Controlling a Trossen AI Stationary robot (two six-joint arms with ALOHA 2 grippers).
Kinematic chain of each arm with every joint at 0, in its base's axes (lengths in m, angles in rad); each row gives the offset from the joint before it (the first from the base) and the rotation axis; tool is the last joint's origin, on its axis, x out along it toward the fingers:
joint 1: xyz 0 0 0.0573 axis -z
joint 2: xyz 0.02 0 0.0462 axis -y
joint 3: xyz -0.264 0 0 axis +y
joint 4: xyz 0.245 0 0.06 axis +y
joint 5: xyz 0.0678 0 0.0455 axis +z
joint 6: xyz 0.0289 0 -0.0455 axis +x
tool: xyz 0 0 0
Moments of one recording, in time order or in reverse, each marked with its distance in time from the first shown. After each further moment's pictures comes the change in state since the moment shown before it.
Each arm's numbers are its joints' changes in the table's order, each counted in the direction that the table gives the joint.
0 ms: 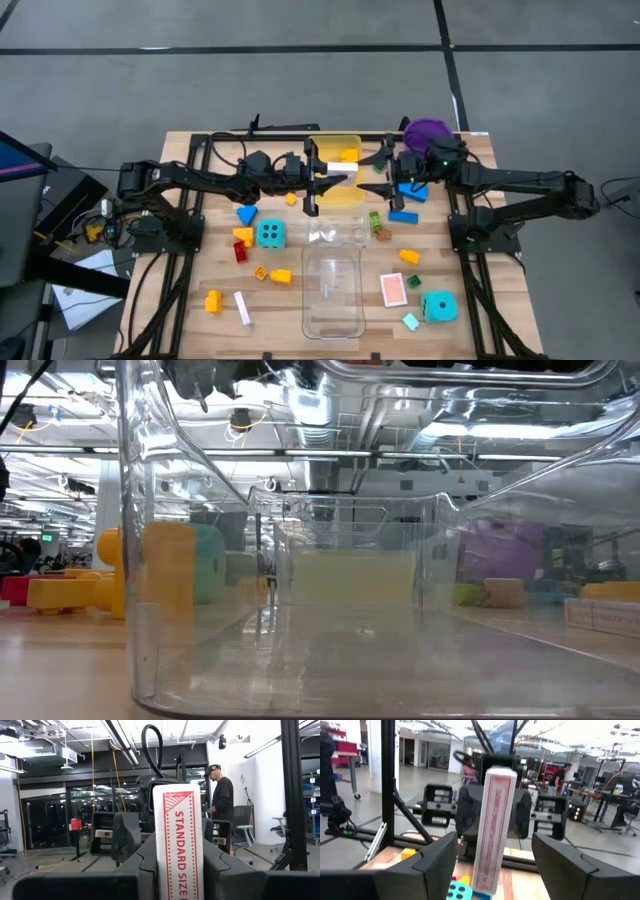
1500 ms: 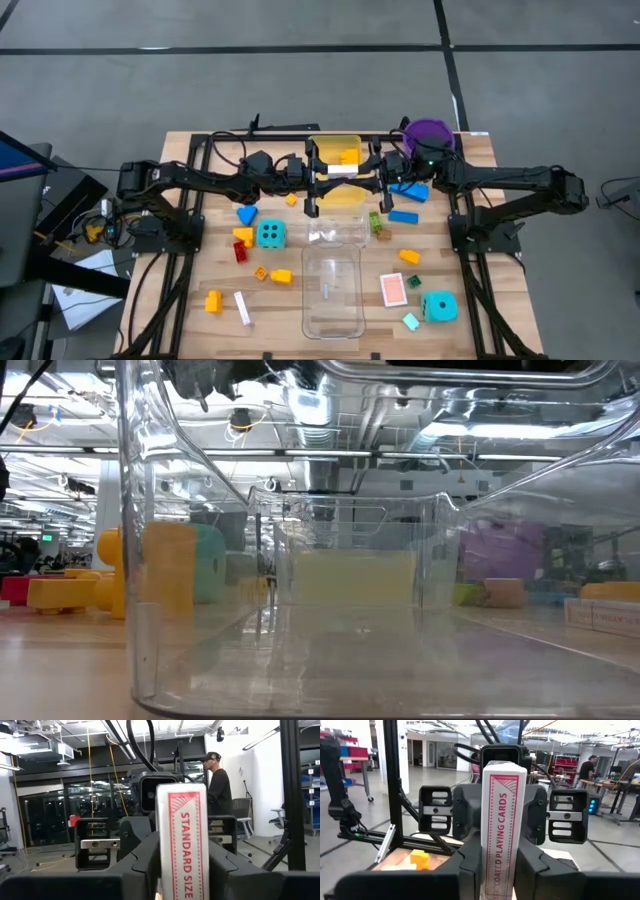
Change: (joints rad) left arm 0.000 0.000 0.000 0.044 -0.007 0.023; right arm -0.004 -0.118 -0.048 -0.052 0.029 0.062
